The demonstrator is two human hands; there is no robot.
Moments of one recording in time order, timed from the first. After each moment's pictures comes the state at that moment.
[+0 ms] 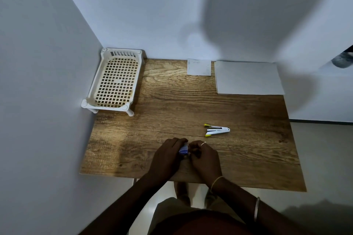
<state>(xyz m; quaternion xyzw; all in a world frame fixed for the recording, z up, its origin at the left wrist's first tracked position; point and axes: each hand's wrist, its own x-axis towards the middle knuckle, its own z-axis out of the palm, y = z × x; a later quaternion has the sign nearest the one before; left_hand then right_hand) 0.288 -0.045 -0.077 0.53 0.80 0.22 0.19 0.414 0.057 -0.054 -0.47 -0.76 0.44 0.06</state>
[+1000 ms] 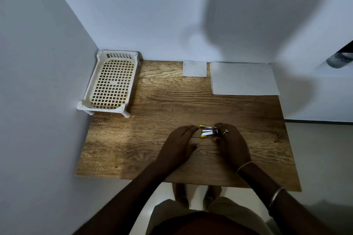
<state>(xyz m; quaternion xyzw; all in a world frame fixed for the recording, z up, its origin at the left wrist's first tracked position) 0.295 0.010 -0.052 0.57 0.76 0.28 0.17 0.467 0.166 -0.072 -0.34 -0.91 0.22 0.11</state>
